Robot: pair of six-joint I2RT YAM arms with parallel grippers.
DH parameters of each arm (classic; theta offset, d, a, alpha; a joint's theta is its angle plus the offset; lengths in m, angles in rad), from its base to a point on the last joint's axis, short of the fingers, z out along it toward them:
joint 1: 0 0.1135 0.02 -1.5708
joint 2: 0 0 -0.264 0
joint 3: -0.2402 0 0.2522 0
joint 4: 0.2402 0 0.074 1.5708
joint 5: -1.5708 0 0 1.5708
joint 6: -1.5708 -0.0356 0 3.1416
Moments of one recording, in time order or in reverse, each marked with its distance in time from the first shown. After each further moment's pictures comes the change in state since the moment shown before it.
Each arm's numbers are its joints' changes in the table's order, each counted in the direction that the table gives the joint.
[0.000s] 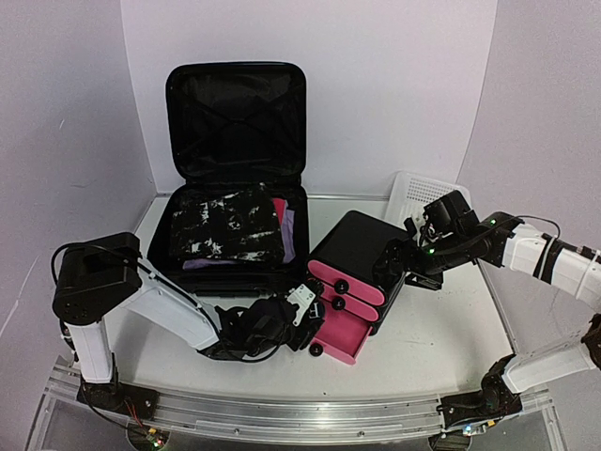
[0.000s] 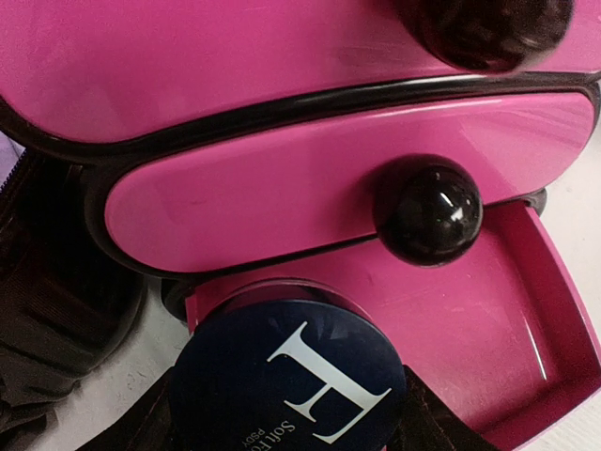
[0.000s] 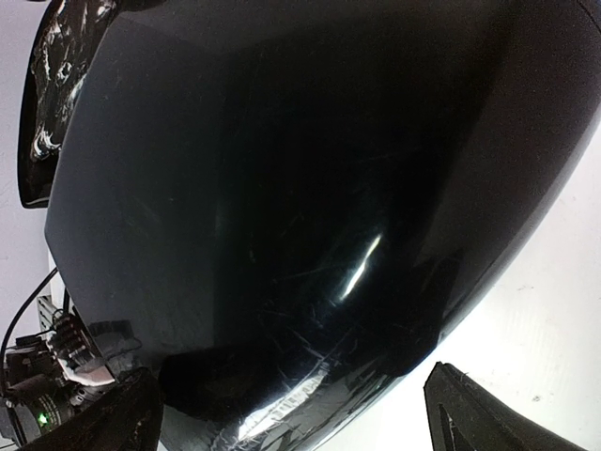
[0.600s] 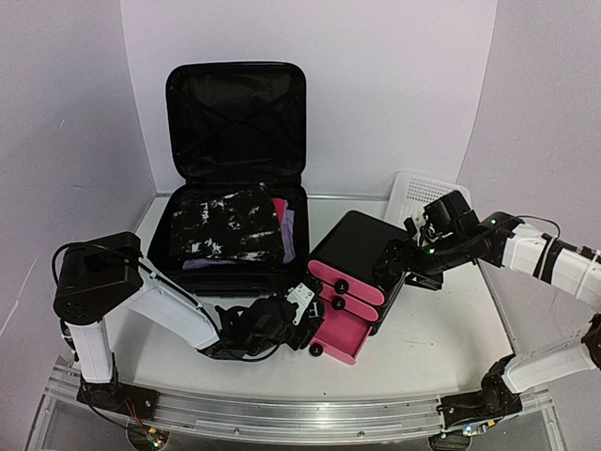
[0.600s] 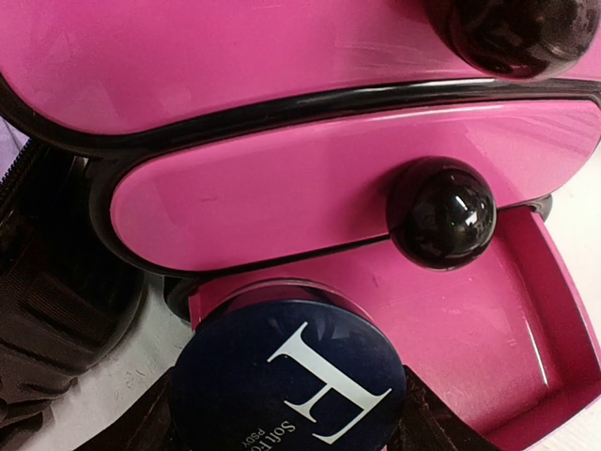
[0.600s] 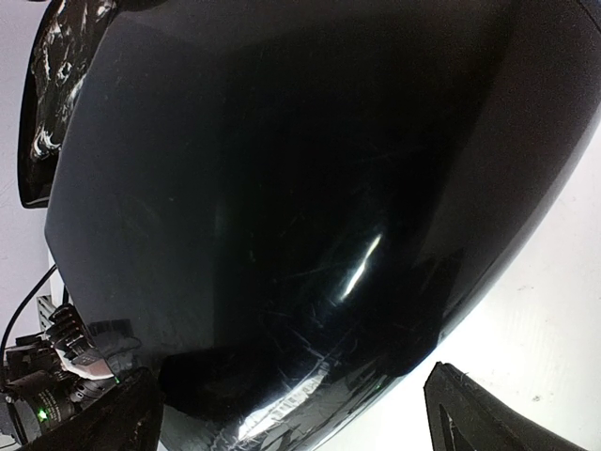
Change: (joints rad) left arm 0.009 0.006 -0.003 -0.002 -0.002 0.026; right arm 0.000 0.000 0.000 0.000 0.000 0.000
